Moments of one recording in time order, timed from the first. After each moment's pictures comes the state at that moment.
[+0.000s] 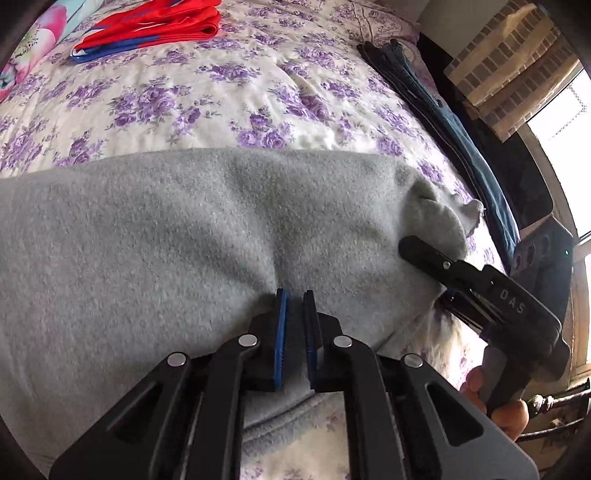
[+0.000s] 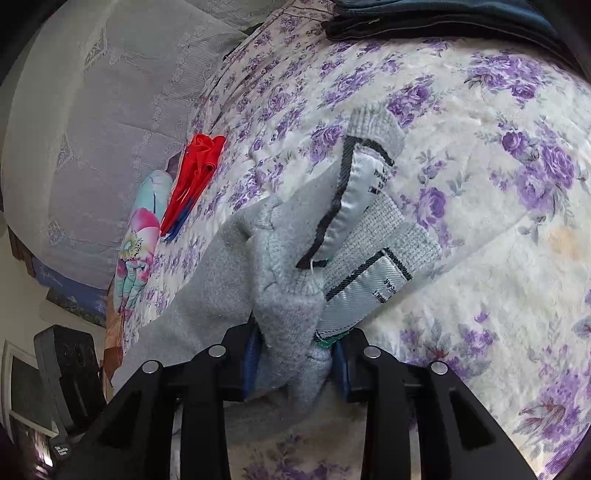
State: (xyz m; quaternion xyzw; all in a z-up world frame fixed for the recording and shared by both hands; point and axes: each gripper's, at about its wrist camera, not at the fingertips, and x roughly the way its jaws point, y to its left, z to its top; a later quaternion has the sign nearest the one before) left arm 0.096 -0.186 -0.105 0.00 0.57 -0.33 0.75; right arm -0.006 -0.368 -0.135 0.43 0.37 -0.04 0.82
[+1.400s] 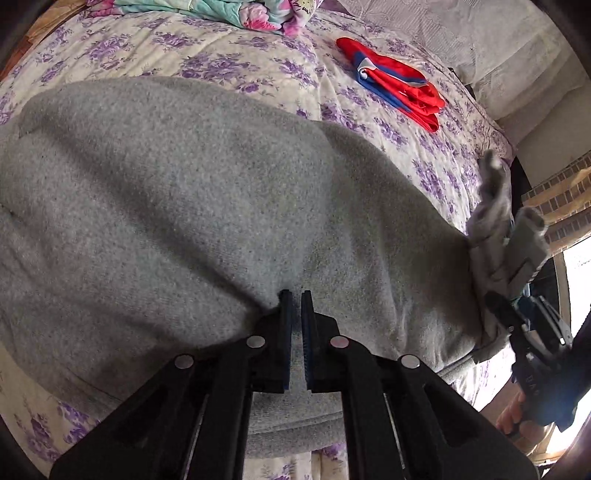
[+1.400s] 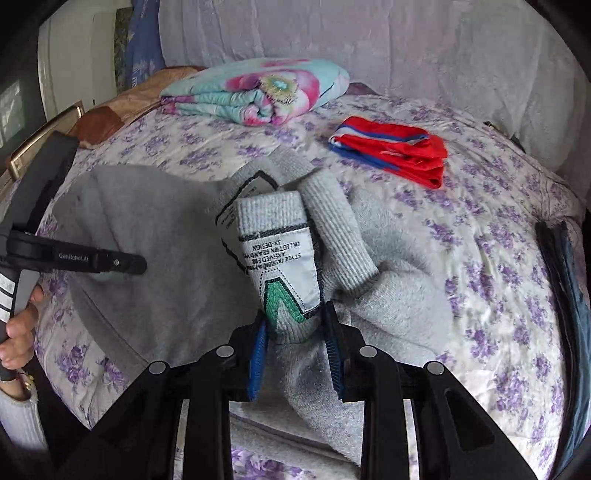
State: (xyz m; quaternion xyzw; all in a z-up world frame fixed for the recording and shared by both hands) left arm 0.136 0.105 -0.103 -0.15 0.57 -0.16 0.79; right arm 0.080 -0.080 -0.046 -0.09 0.45 0.08 0.89
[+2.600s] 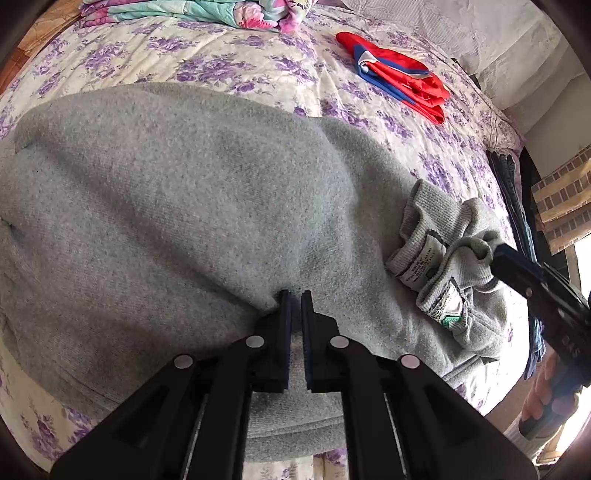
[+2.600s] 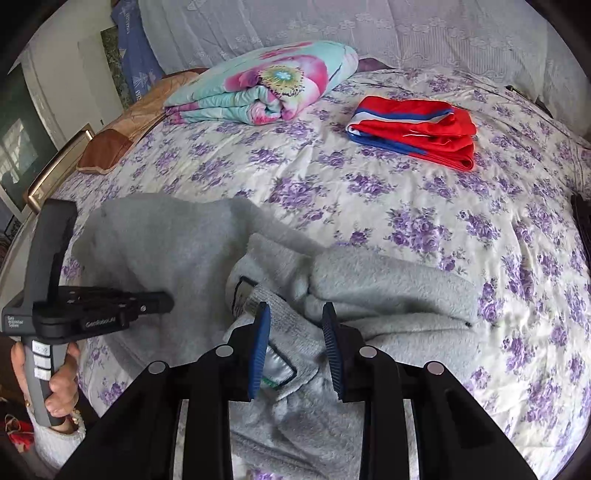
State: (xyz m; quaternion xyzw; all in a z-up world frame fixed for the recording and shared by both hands) left arm 0.143 0.097 -0.102 -0.12 0.58 -0.15 0.79; right arm 0.125 -0.091 -0.033 0.00 0.48 0.12 0.87
